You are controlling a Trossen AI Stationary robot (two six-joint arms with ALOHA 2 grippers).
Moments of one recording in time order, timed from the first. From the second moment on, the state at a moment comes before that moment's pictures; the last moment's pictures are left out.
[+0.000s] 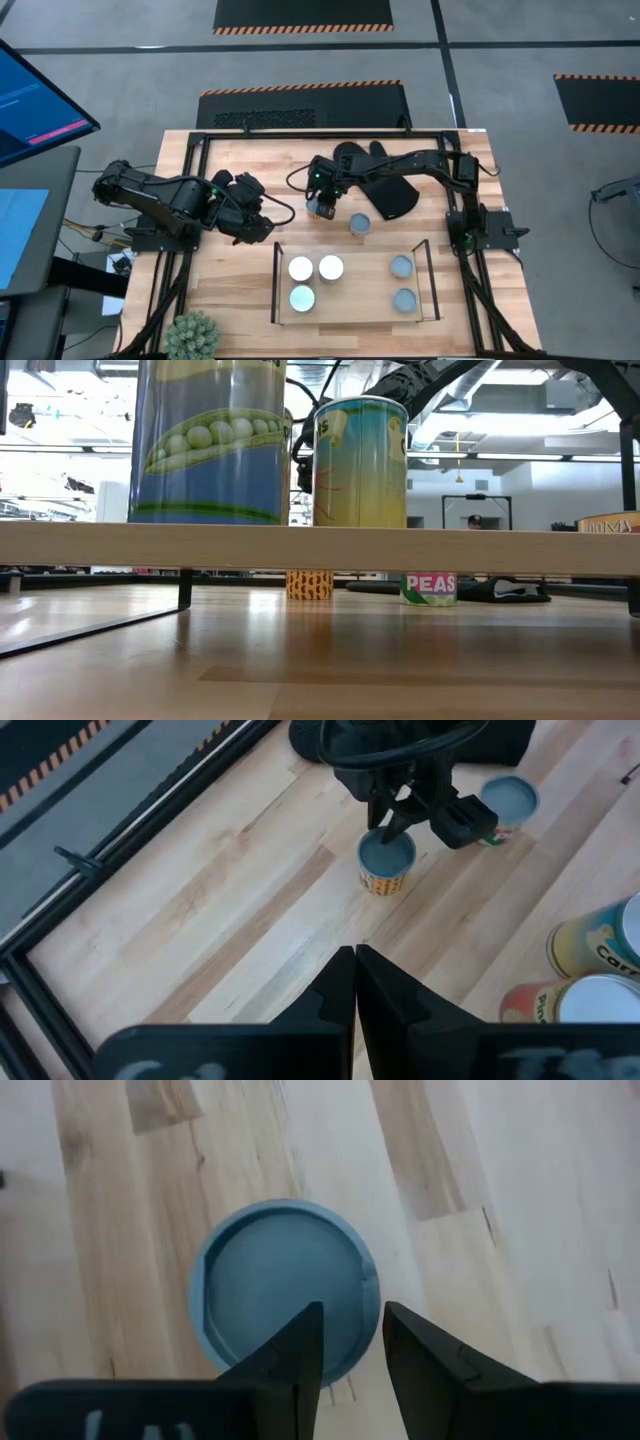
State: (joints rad) left arm -0.34 1.44 1.63 -1.47 -0.62 -0.98; right arm -0.23 2.02 1.48 -0.53 -0.08 0.05
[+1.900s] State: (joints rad) left arm -0.21 1.44 1.63 -0.95 -0.60 -0.61; right arm 0.02 1.46 1.48 -0.87 0.19 0.26
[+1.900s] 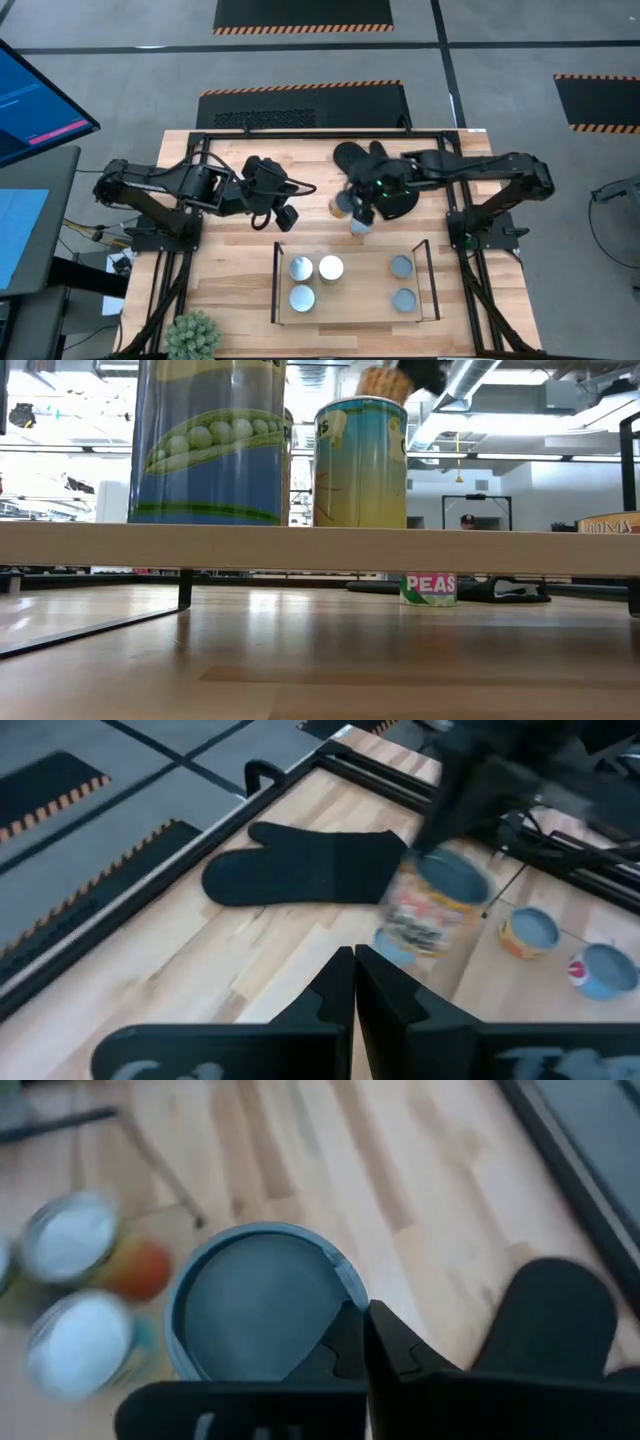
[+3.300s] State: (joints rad) left arm -0.17 1.44 1.63 -0.96 -0.61 -0.58; right arm 0.46 1.74 1.40 -1.05 0.31 0.72
